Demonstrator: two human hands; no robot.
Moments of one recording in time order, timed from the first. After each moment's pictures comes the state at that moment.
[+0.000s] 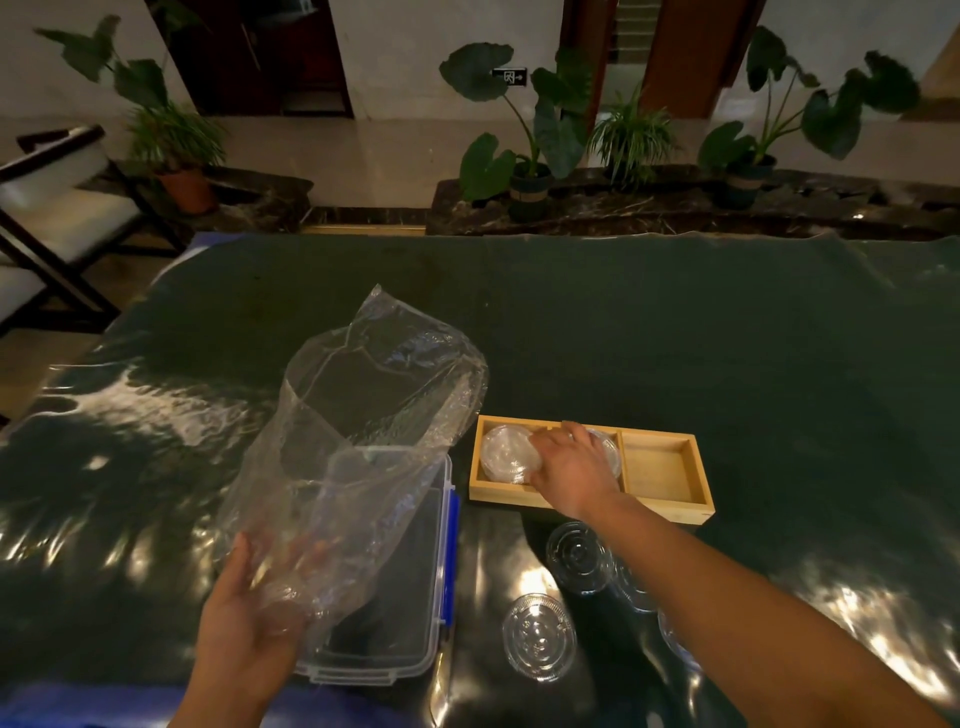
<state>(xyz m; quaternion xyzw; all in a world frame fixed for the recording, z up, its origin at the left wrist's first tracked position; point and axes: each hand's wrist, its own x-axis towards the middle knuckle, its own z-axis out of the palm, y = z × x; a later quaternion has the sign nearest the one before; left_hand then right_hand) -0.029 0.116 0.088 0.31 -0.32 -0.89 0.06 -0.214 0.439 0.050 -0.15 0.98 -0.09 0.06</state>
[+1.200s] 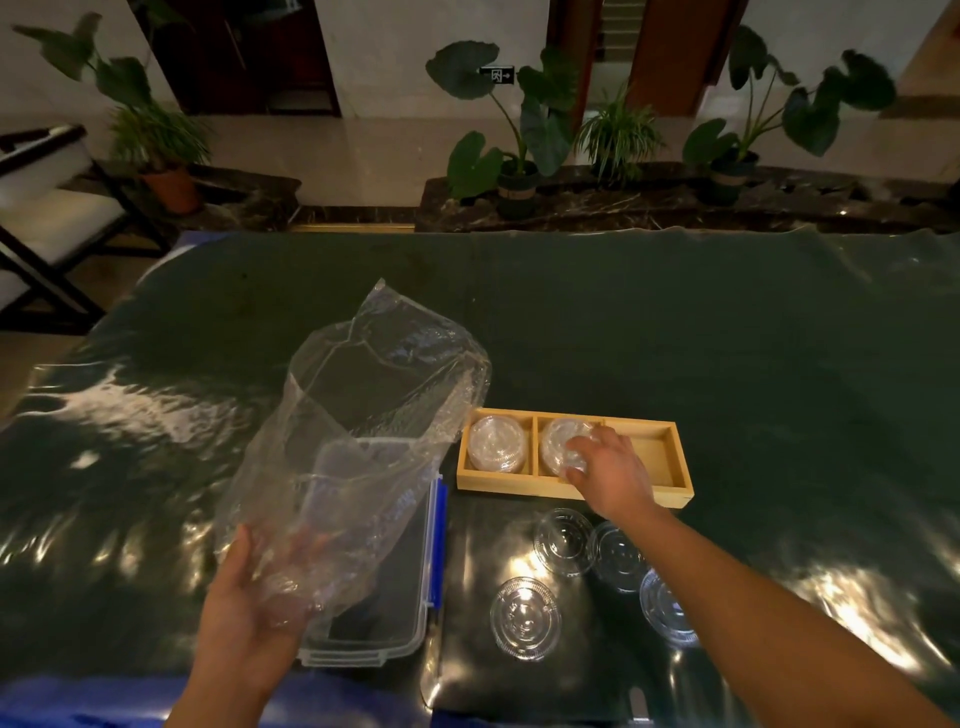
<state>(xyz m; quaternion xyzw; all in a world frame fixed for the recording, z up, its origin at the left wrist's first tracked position) -0.022 0.134 0.098 0.31 -0.33 -0.89 0.05 -0.192 0.495 0.047 -0.03 0.99 -0.15 0.05</state>
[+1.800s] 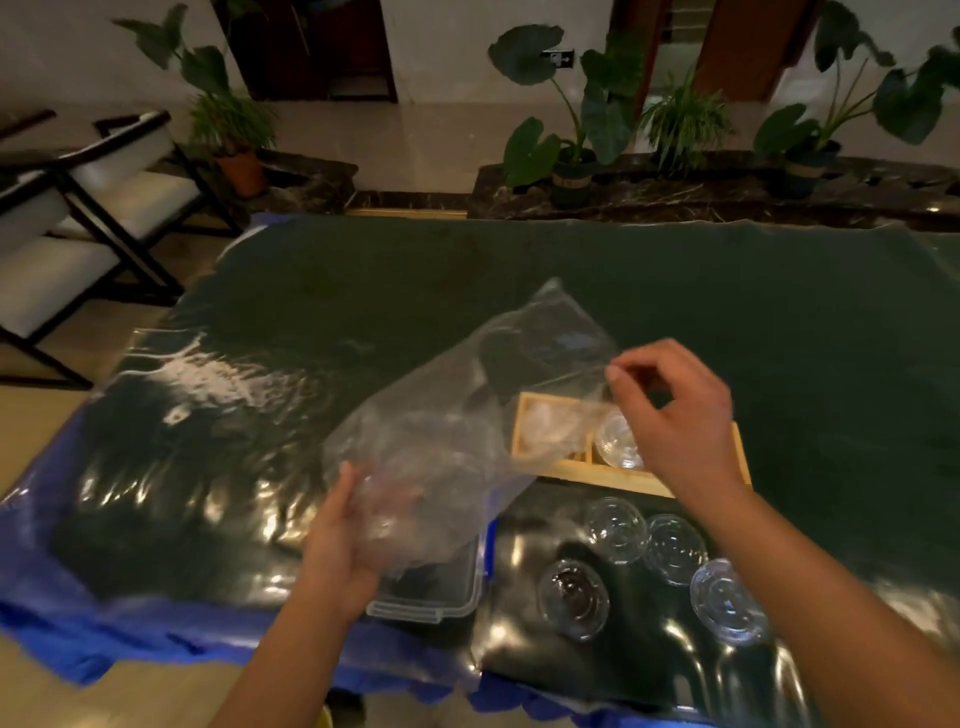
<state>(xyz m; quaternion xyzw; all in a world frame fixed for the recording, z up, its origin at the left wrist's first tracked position) -0.032 0.148 0.119 0.29 -0.37 -0.88 -0.03 -0.140 0.442 0.204 -0.18 0.83 -0.46 -0.24</state>
